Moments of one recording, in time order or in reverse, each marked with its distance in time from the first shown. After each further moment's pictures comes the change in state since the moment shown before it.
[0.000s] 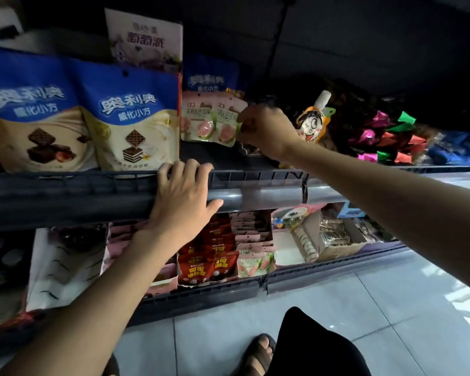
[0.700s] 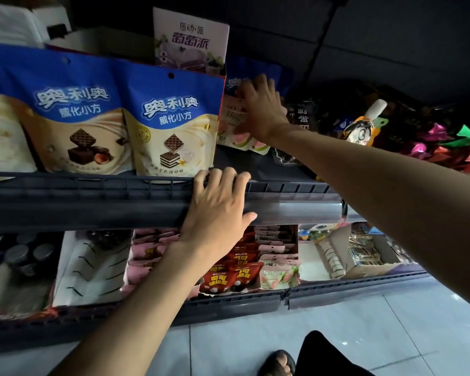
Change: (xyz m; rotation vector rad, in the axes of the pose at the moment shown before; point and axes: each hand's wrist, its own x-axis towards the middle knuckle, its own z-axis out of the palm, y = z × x) left_hand -0.001 -0.005 0.006 -0.036 -0.002 0.000; right_hand 0.091 -0.047 0.047 -0.251 0.046 -0.062
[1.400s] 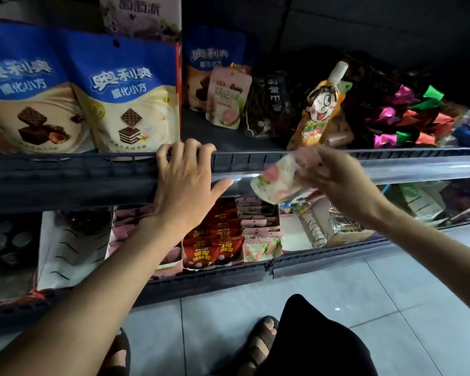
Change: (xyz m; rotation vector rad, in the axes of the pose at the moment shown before) left_hand 0.003 0.010 0.000 0.031 0.045 -0.057; right_hand -0.239 0.081 -0.061 0.825 -0.143 0.228
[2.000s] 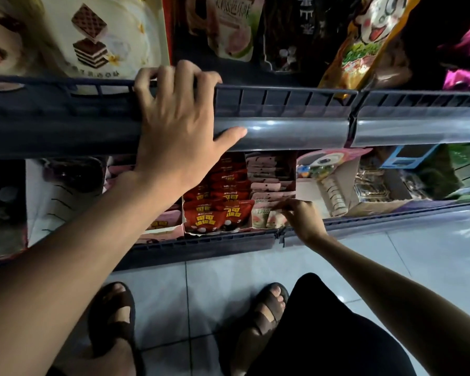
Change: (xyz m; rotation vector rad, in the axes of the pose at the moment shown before) left_hand 0.000 0.003 0.022 0.081 0.047 -0.012; right_hand -0.018 0.236 0.166 -0.373 -0.119 0.189
